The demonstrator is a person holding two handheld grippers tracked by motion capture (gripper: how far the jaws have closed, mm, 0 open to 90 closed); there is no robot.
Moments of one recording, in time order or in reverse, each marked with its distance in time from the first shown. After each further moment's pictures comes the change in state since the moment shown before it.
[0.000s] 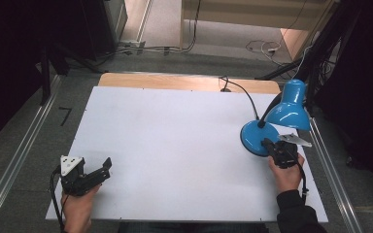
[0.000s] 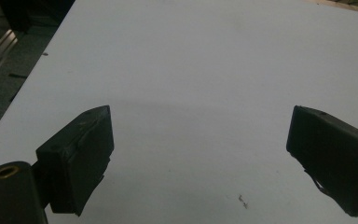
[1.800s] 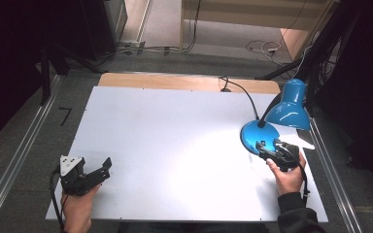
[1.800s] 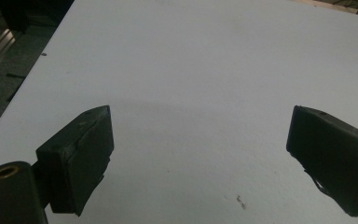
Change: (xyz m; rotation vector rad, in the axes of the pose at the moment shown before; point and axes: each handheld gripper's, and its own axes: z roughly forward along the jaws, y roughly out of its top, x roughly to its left) left arm 0.000 0.000 0.000 -0.005 -0.007 -0.006; right arm -0.001 -0.004 -0.005 -0.026 0.050 0.030
